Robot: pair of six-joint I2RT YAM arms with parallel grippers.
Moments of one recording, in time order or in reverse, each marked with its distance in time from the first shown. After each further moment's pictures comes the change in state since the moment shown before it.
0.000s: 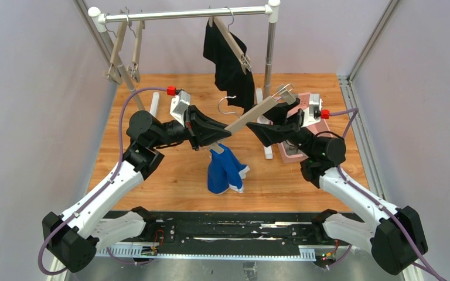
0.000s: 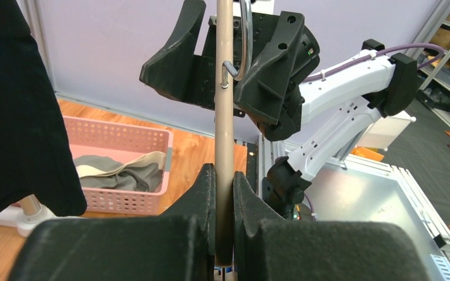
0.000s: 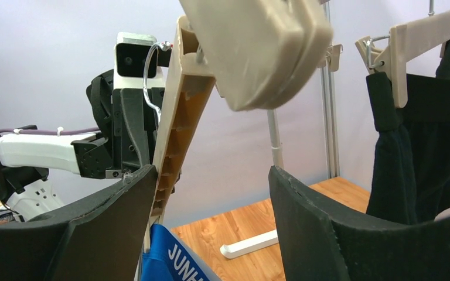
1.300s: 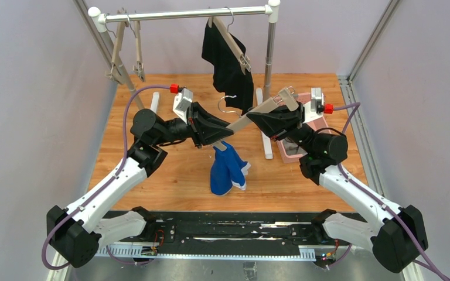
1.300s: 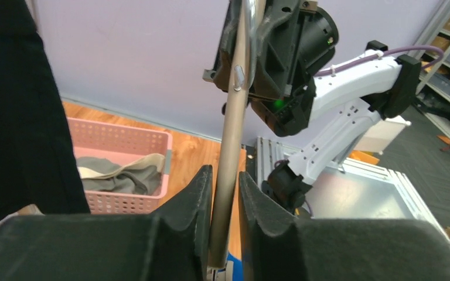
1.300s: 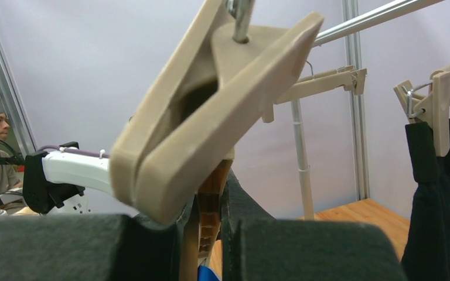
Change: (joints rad) left arm 0.005 0.042 -0.006 0.069 -0.001 -0.023; right arm 0.039 0.013 0.092 -0.011 0.008 0.073
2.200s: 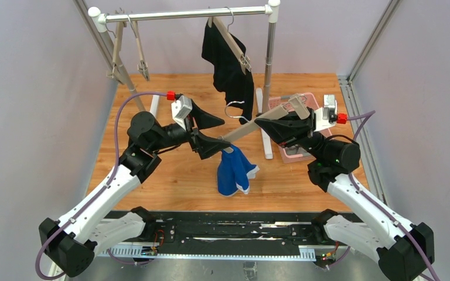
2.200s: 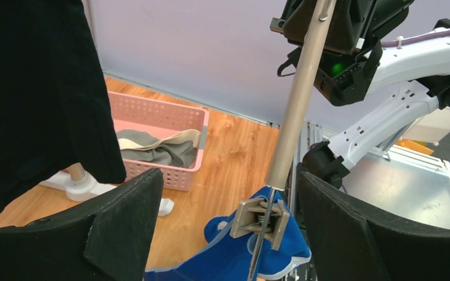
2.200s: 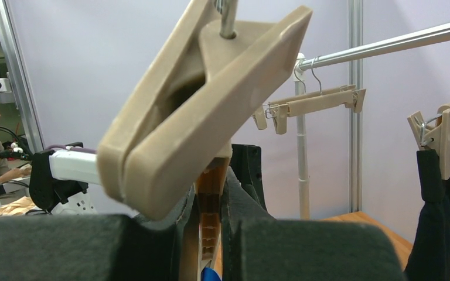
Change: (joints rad) left arm 0.000 -0.095 -0.007 -0.254 -0.111 0.199; right arm 0.002 -0.124 -0.016 -0.058 -0.035 -0.046
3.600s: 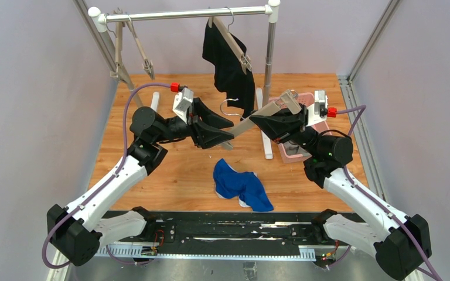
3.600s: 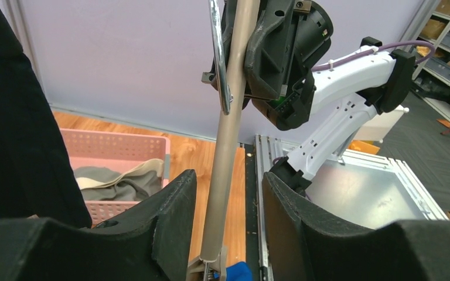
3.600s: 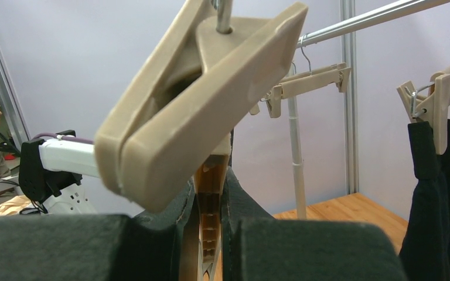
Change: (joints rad) left arm 0.002 0.113 0.040 0.256 0.154 -0.175; right arm -0.003 0.056 0.009 -0.021 0.004 -0.009
